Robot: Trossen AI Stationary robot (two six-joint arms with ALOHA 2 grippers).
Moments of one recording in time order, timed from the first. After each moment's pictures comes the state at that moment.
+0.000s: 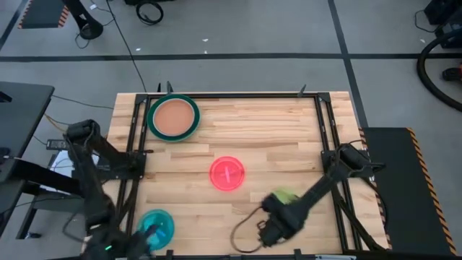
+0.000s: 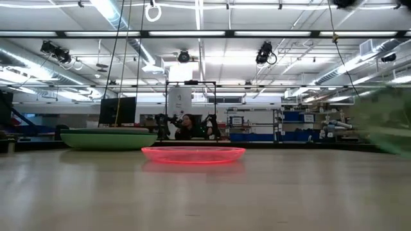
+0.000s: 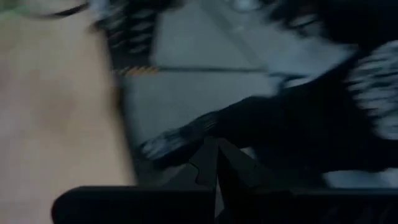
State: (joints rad) left arm -1.27 1.45 0.96 0.02 -0.64 -0.70; right arm 0.70 2.03 1.63 -1.25 0.09 1.73
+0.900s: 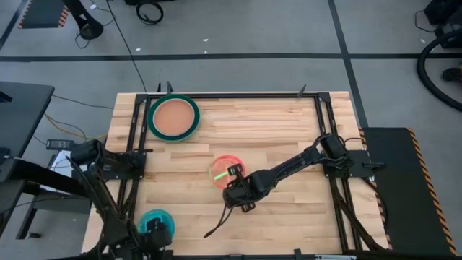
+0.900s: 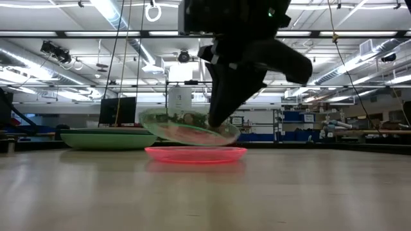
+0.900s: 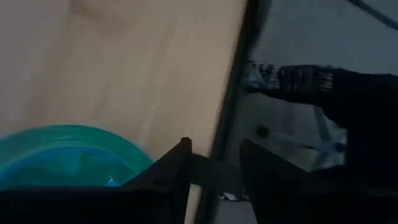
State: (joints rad) left arm -1.18 1.72 1.17 -0.56 -0.42 -1.41; right arm 0.37 2.11 1.61 -0.76 0.37 -0.09
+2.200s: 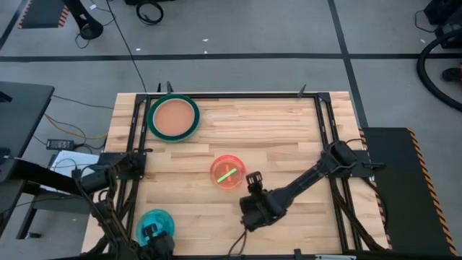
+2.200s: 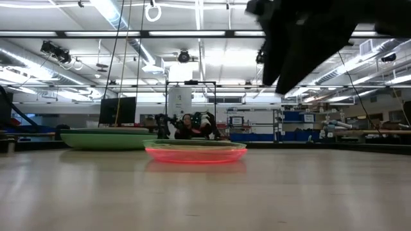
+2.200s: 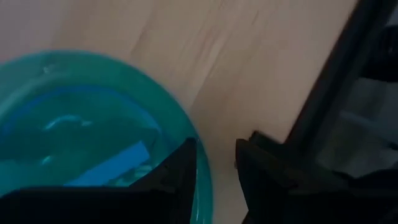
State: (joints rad) left arm -1.18 2.06 1.45 -0.92 -0.34 -1.64; right arm 0.55 2.08 1.67 -1.13 0.56 0.21
